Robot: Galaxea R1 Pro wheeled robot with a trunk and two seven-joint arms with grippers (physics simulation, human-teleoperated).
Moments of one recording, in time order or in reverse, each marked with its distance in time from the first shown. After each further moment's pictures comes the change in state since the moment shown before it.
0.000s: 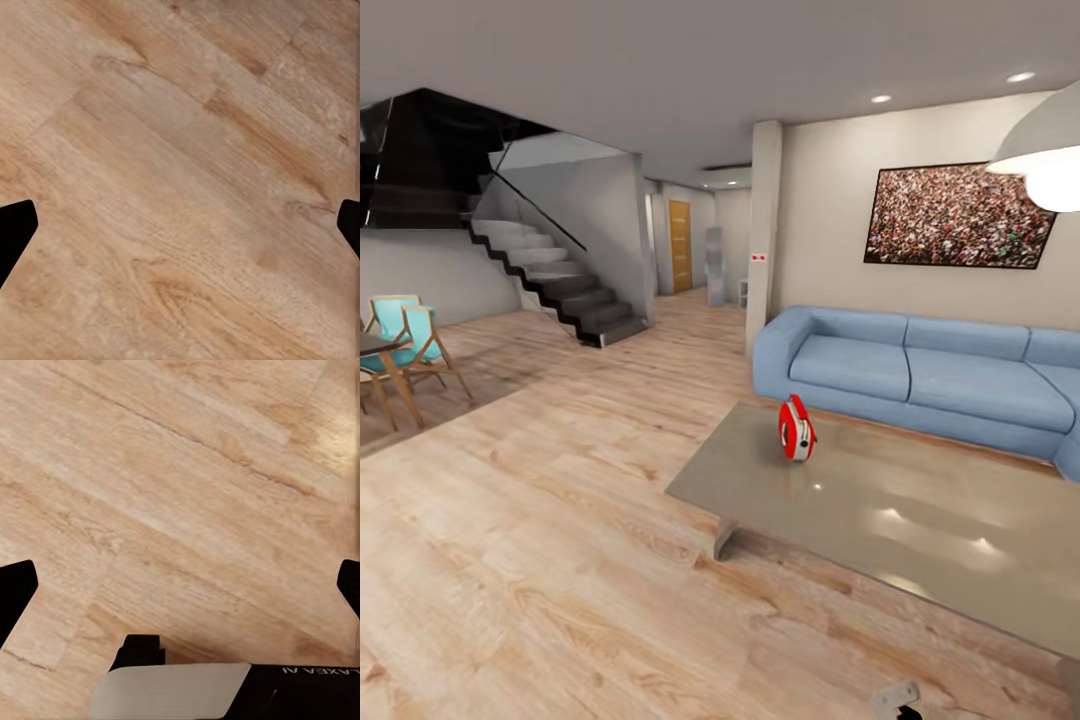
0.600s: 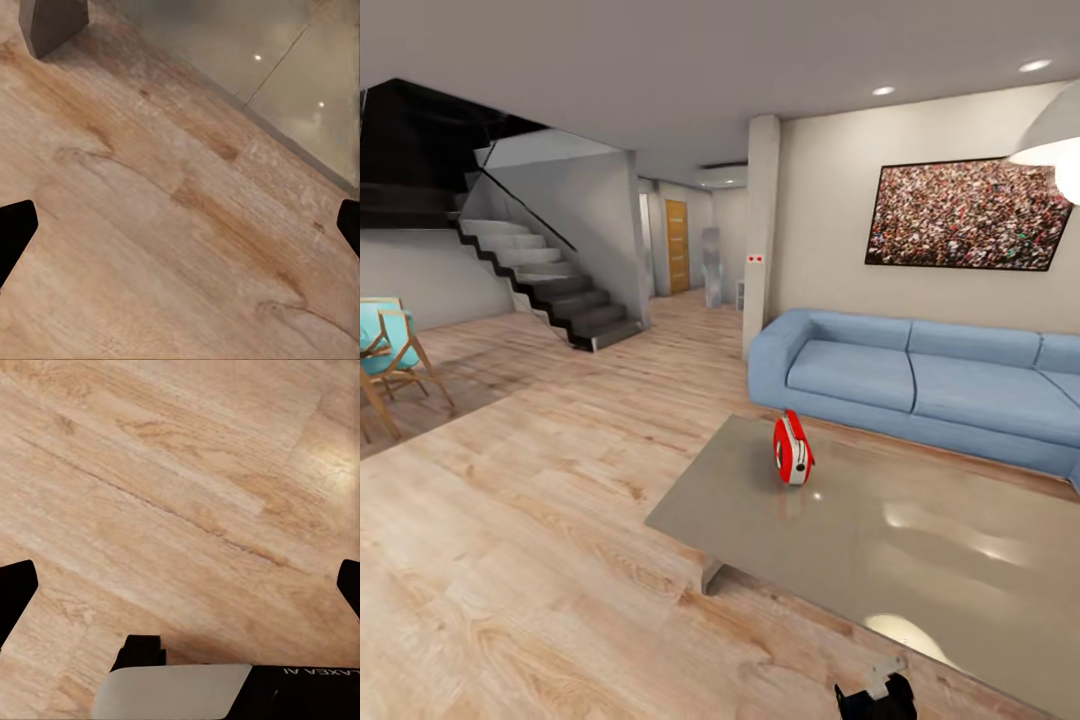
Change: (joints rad) left arm -0.001 0.001 0.000 0.000 0.000 0.000 0.000; right arm -0.010 0.012 0.006 -0.094 0.007 0.011 0.004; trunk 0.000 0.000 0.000
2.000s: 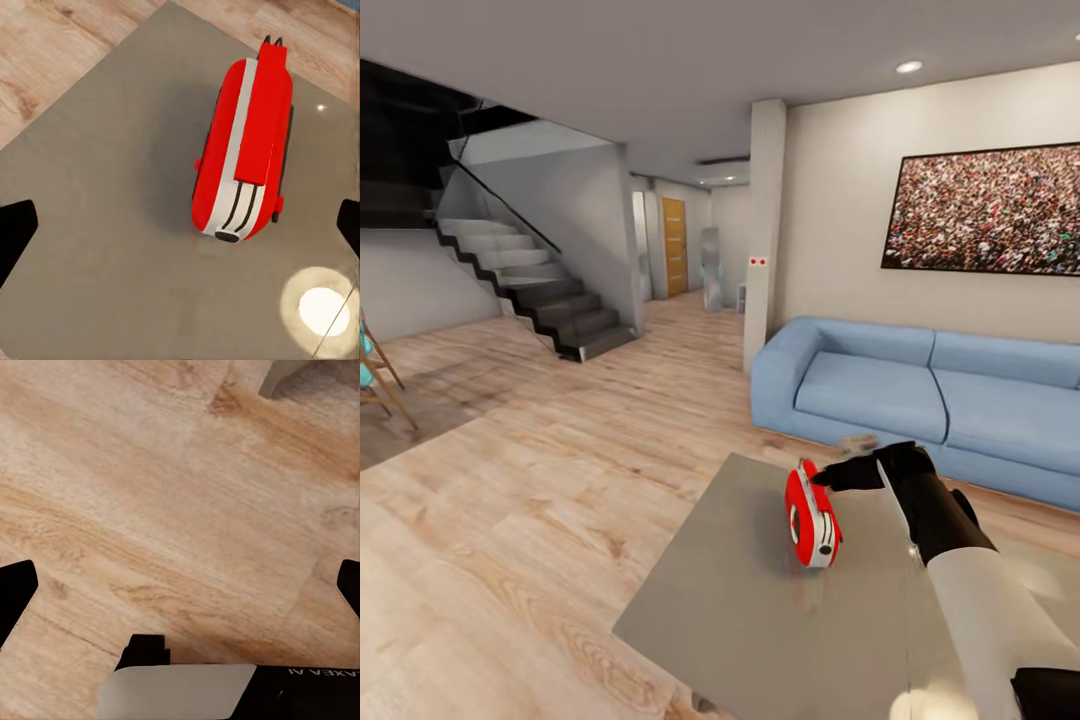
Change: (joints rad) left arm 0.000 0.000 0.000 0.001 -0.001 0.000 0.013; right arm -0.587 -0.059 -0.007 -0.385 0.002 0.968 0.500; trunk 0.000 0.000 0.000
